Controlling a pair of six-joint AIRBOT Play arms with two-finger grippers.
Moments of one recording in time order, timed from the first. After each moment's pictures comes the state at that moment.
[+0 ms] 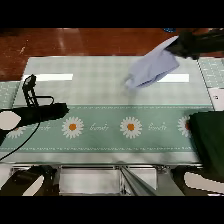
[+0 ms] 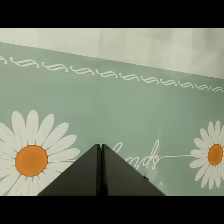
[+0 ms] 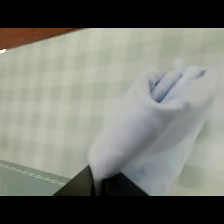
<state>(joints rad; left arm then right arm) -0.18 -0.73 0.62 1.19 -0.88 -1.78 -0.15 -1.39 1.64 -0.84 1.25 1.53</state>
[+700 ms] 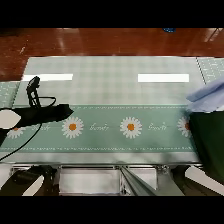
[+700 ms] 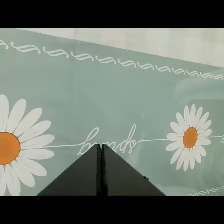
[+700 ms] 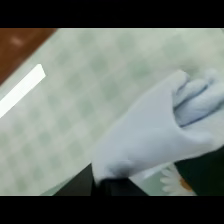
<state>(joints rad) -0.18 -0.74 0.62 1.07 -0.92 -1.73 -0.80 -1.20 1.75 -1.05 1.69 1.70</state>
